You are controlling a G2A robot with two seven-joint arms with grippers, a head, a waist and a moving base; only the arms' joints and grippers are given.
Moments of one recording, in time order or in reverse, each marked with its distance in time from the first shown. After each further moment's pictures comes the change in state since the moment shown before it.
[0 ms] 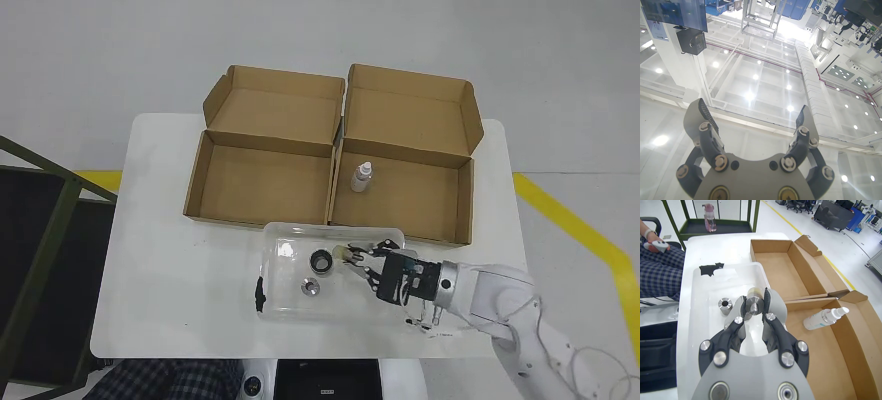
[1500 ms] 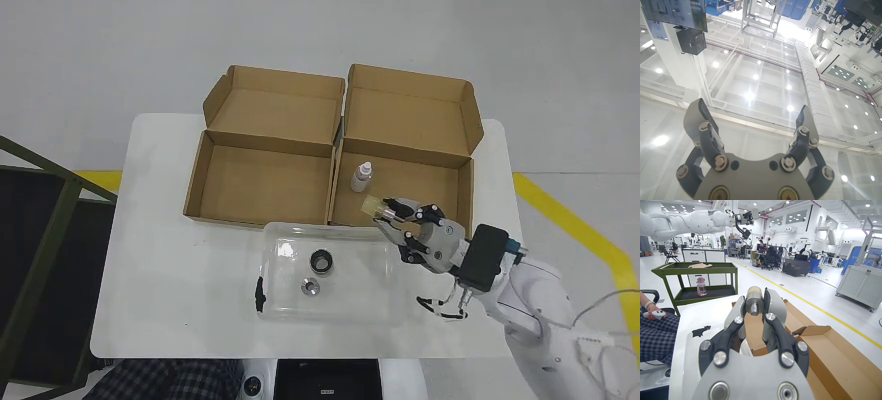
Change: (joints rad) left arm 0.000 0.000 0.000 0.000 0.000 0.000 0.000; right arm -0.005 -0.009 0.112 -0.022 0.152 0.100 -0.315
